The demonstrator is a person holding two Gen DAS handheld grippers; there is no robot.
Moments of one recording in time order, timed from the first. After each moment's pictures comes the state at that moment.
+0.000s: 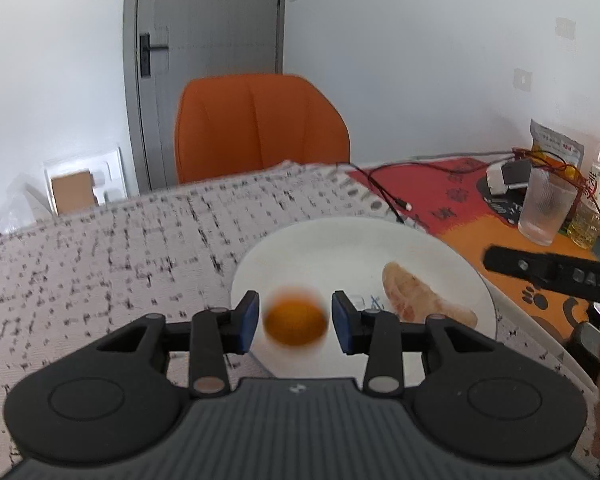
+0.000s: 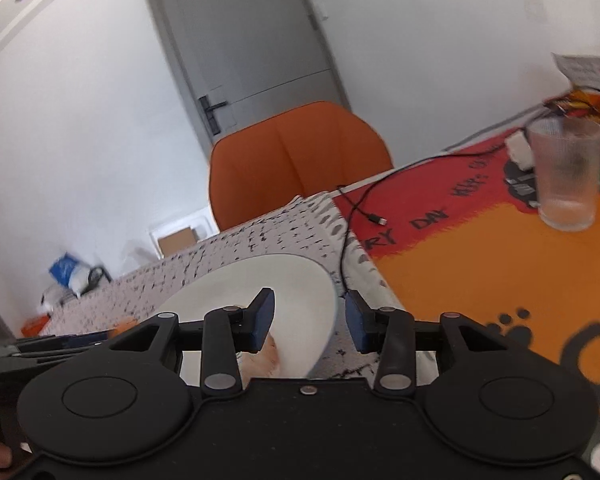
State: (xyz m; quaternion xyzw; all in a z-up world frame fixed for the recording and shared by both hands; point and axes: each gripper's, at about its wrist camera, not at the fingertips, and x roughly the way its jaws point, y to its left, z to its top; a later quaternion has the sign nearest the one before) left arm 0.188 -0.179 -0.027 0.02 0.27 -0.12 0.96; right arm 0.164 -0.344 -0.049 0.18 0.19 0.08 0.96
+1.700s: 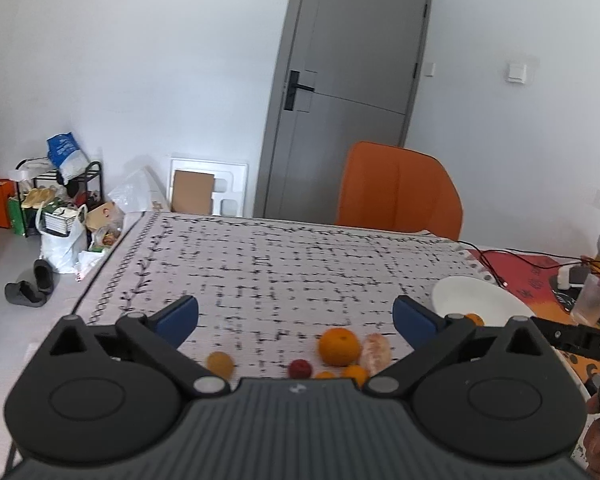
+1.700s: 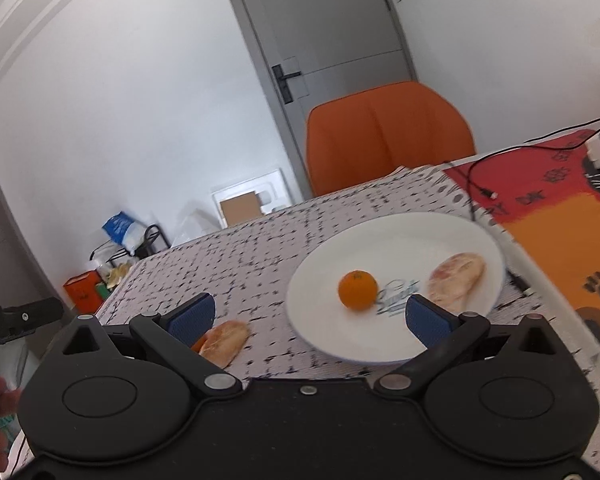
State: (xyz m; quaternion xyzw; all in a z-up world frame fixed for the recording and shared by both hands) left arm 0.062 0.004 0.026 -0.09 0.21 0.04 0.97; right arm 0.117 -0.234 -0.018 0.13 0.21 0.16 0.95
